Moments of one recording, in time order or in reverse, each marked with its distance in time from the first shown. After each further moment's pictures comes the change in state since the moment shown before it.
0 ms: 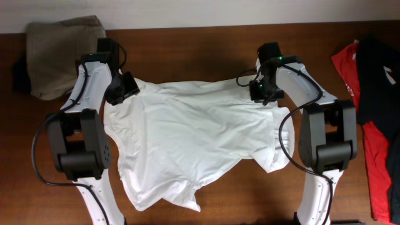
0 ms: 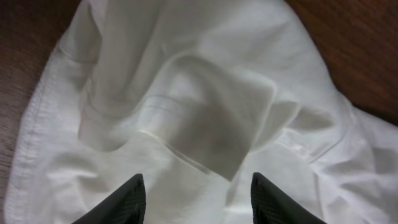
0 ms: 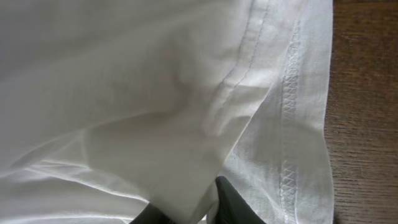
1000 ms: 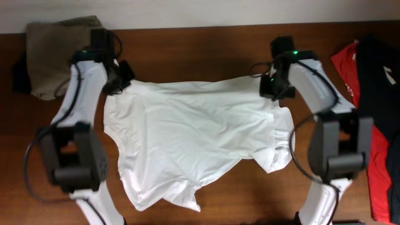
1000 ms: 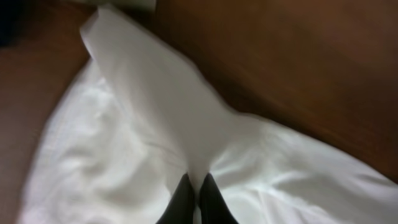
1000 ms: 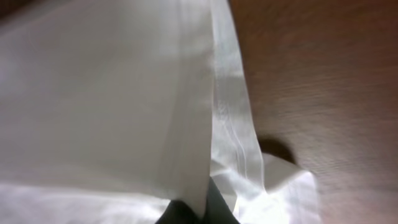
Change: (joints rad) left arm -0.005 -0.162 0.002 0.030 0.026 -0.031; right arm -0.058 -0.137 0.026 -0.125 -0.006 0.176
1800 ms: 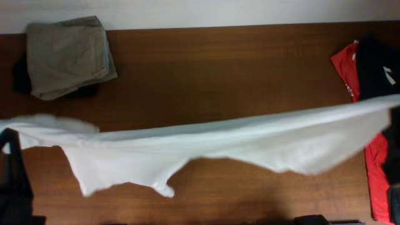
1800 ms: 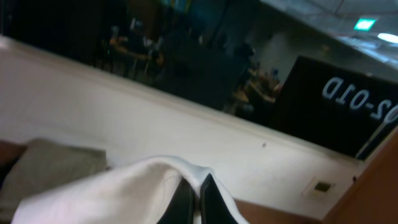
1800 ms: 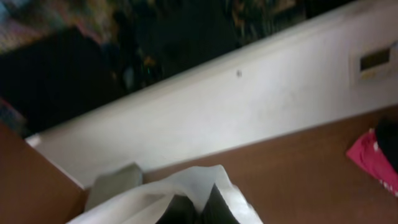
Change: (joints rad) left arm -0.005 -1.056 0.473 -0.266 0.003 0.072; right arm -0.011 -1.038 0.495 -0.261 -0.025 0.154
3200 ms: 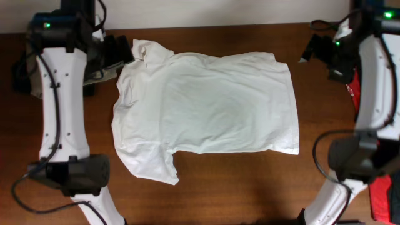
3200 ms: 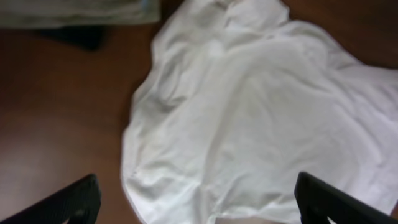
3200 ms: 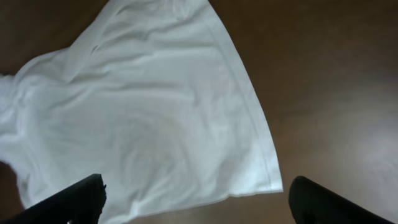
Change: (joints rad) left arm -0.028 1.045 0.189 -0.396 -0.042 0.053; right arm -0.253 1.044 0.174 -0.344 -0.159 -0.097
